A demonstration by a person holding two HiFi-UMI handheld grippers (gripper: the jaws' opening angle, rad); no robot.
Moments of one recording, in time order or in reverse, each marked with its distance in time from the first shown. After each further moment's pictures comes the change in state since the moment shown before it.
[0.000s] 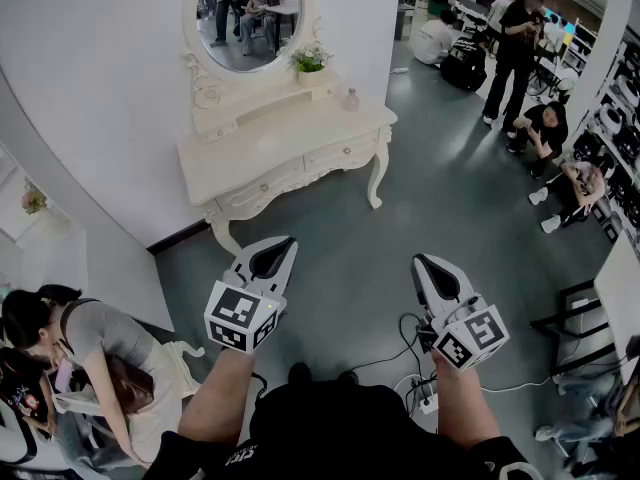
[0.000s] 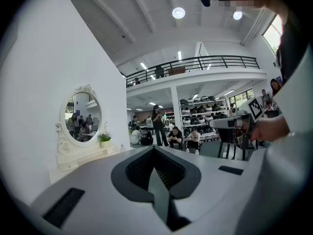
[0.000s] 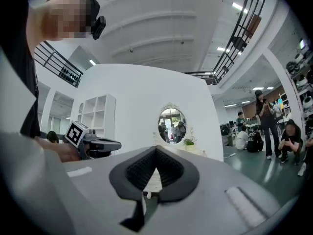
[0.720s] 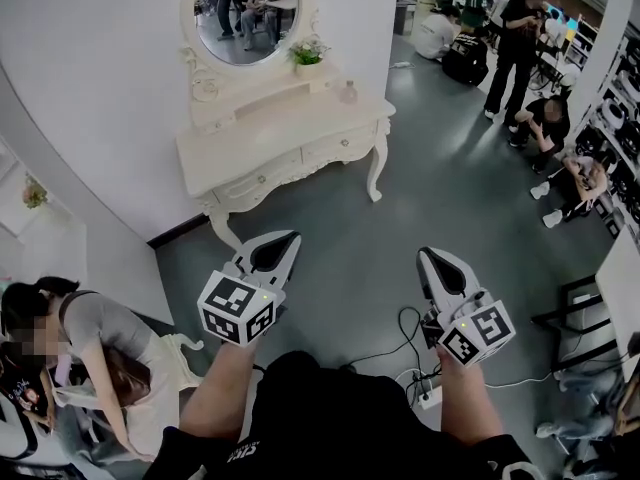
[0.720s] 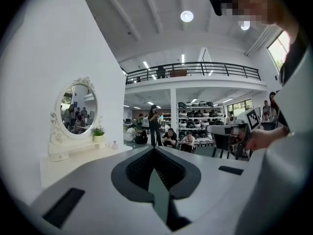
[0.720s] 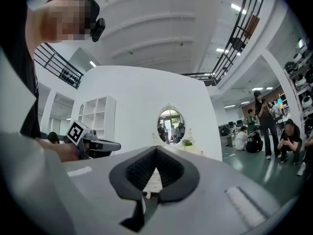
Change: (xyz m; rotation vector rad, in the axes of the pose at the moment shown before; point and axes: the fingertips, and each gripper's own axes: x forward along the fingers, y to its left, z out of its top) left arm 0.003 -0.025 0.002 -0.093 0.006 -0.062; right arm -0.023 -0.010 0.002 0.010 -0.015 -0.006
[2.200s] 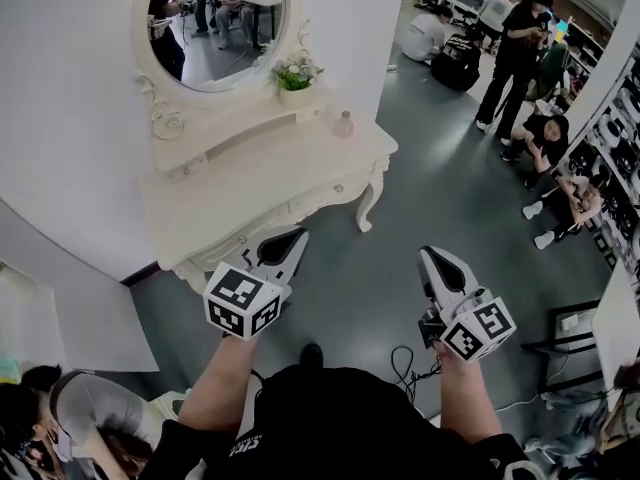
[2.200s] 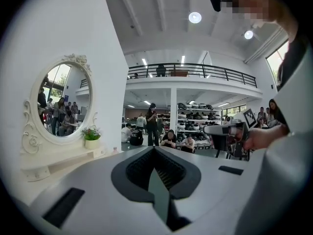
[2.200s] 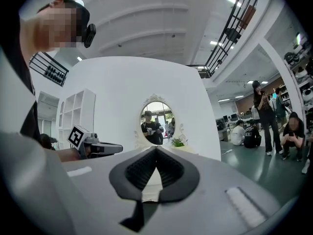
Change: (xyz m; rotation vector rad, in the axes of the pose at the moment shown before) left arm 0.228 0.199 0.032 -0.031 0.002 -0.112; right arm 0.242 -0.165 -0.005 0.051 0.048 -0.072
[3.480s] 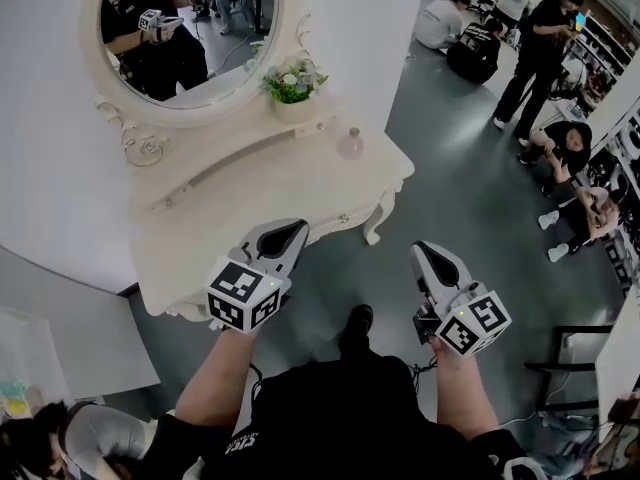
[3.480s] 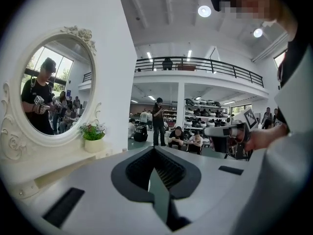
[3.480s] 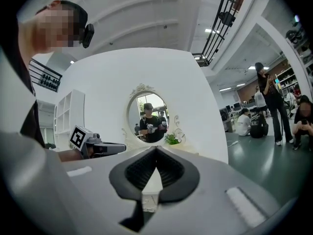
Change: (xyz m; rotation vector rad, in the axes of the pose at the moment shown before) left arm 0.153 0.138 -0.001 -0.034 0.058 0.023; right arm 0.170 -0.124 -0.026 0.085 0.057 0.041
